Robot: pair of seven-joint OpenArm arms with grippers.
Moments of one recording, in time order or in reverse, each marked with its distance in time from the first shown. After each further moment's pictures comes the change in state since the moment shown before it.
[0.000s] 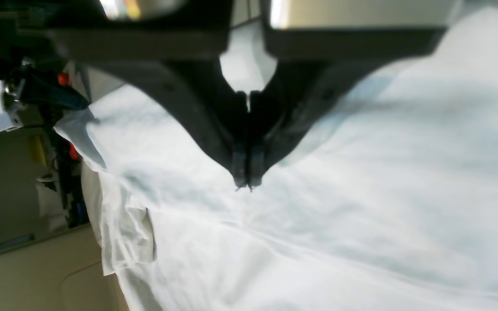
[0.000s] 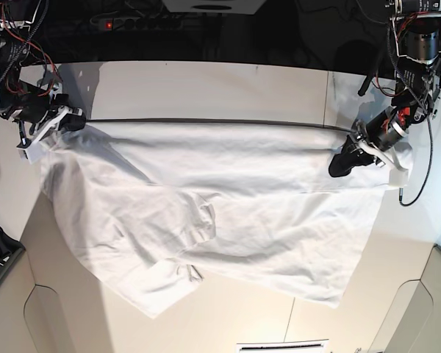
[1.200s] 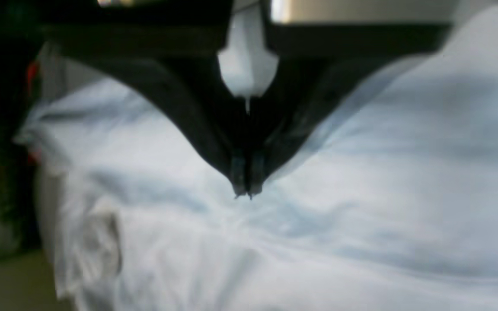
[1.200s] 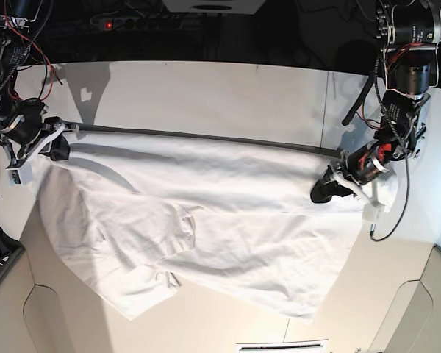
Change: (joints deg) left arm -11.5 2.4 7.9 -1.7 9.4 4.0 -4.3; right arm -0.3 -1.7 -0.1 9.4 -13.8 -0.7 9.9
